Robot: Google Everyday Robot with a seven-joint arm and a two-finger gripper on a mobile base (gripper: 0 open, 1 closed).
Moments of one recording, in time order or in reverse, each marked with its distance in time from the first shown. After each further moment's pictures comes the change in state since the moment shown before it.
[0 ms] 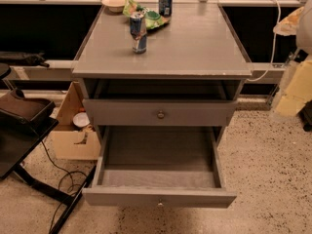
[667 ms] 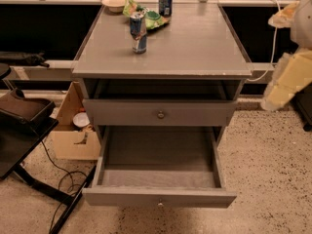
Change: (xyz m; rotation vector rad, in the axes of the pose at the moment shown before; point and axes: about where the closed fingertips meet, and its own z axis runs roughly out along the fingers) arm -0.004 -0.020 0.008 0.038 -0.055 -0.004
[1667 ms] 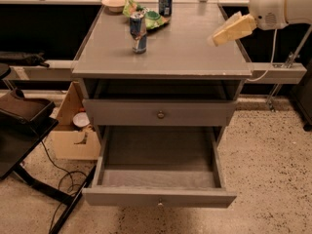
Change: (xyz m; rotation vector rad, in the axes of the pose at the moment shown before) arm -0.079 -0.174 0.086 0.202 -0.746 0.143
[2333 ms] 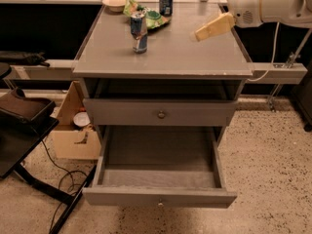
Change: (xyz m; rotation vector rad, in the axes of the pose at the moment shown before) arm -0.008 -0.004 0.048 -0.062 -0.076 0.043
